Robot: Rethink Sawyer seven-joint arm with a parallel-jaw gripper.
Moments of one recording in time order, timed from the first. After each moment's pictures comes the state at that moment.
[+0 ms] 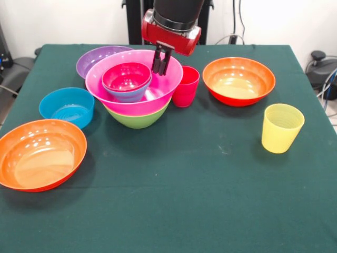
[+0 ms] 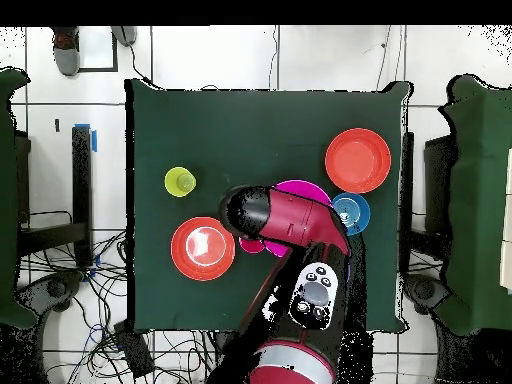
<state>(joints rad) -0.03 -0.55 -0.31 1.60 0.10 0.55 1.79</state>
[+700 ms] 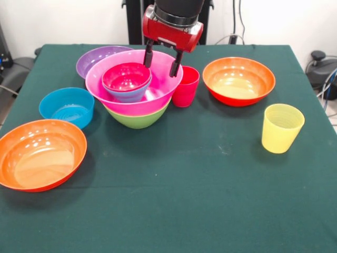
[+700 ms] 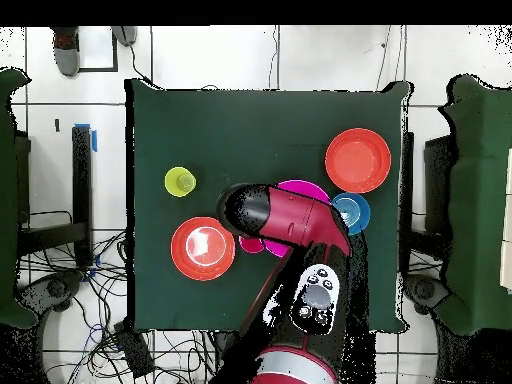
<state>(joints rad) -0.04 -0.57 -0.30 1.60 0.10 0.55 1.79</state>
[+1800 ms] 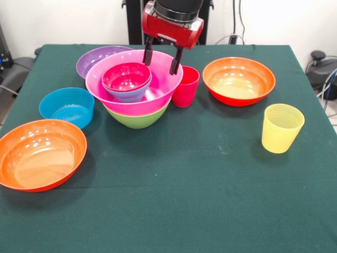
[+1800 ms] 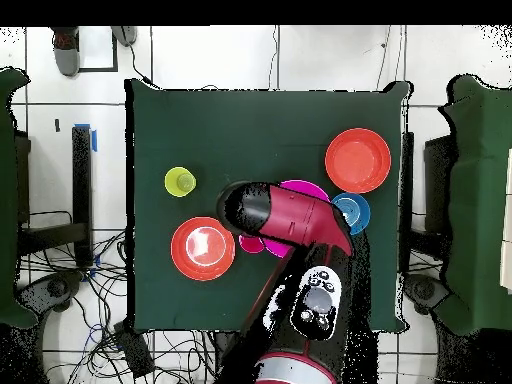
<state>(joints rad) -0.04 -0.59 -0.30 1.60 0.10 0.56 1.79</state>
